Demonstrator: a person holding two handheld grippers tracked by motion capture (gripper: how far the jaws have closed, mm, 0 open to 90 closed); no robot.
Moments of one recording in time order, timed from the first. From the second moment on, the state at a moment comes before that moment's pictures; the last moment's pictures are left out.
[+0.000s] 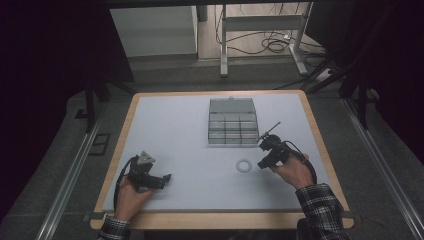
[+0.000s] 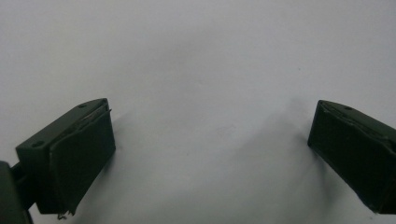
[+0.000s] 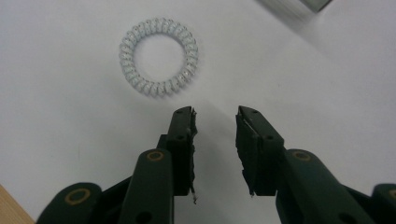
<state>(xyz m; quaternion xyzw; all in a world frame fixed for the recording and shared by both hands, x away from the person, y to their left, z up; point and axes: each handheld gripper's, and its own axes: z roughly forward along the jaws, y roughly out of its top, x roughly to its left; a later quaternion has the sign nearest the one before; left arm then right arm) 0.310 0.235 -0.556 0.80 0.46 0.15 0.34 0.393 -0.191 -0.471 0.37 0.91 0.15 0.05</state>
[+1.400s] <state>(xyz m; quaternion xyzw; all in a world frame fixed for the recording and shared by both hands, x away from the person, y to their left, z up) 0.310 0.235 -0.556 0.80 0.46 0.16 0.34 0.426 -0.124 -0.492 0.33 0.94 0.05 0.04</state>
